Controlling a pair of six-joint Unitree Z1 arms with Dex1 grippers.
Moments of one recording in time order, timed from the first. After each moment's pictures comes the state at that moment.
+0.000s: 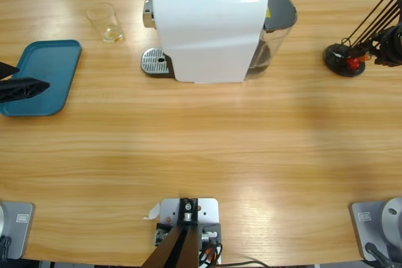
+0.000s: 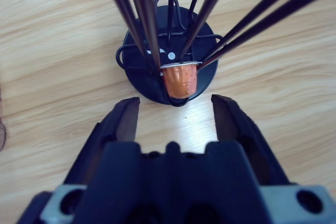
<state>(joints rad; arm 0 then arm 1) -0.66 1.07 -0.77 0.49 0.08 -0.17 0.19 1.58 -0.86 0.39 -0.25 0.39</state>
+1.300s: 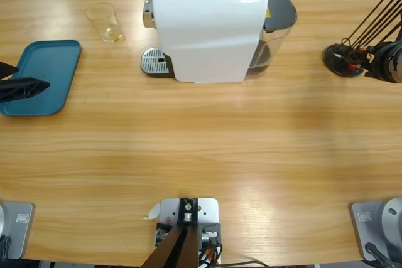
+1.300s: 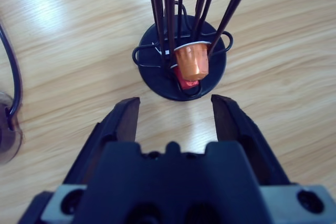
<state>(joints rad) -0.66 1.07 -0.77 0.49 0.08 -0.17 0.40 1.49 -0.59 0.09 -0.46 0.59</state>
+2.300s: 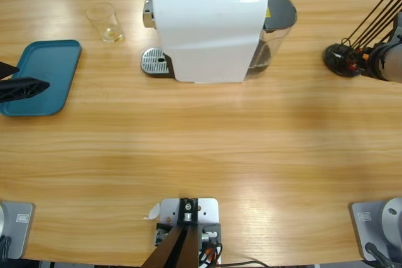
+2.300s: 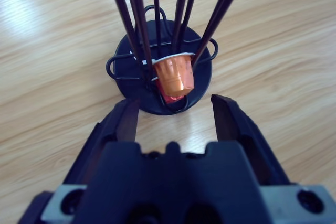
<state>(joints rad) -0.66 1.07 -0.77 0.49 0.08 -0.17 0.38 1.59 -0.59 0.03 -0.53 0.60</state>
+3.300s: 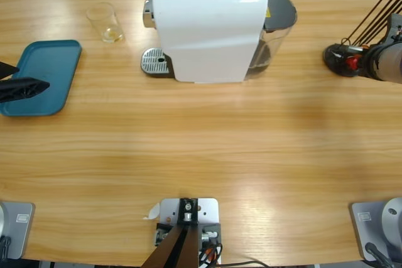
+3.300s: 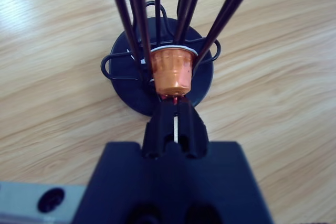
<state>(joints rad) -0.66 1.07 -0.77 0.49 0.08 -0.17 0.38 1.63 -0.59 0.01 -0.54 0.57</state>
